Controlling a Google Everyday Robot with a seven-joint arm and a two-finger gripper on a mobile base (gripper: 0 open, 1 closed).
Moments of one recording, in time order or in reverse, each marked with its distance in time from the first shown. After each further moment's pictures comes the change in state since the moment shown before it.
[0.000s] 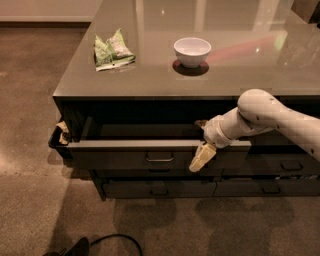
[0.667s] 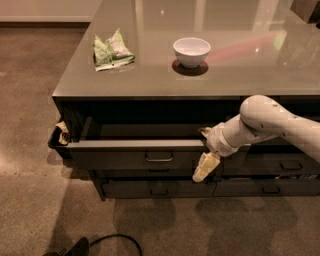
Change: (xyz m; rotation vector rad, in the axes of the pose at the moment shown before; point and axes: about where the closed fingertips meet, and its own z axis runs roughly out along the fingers) arm 0.014 0.031 -0.006 -0.023 0.048 0.025
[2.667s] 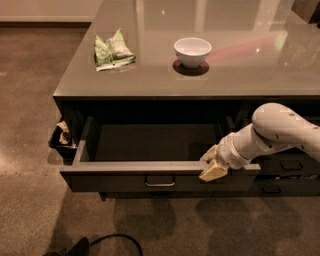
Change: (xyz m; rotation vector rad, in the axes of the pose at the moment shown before) arm 0.025 0.045 -0.026 -0.015 0.051 0.051
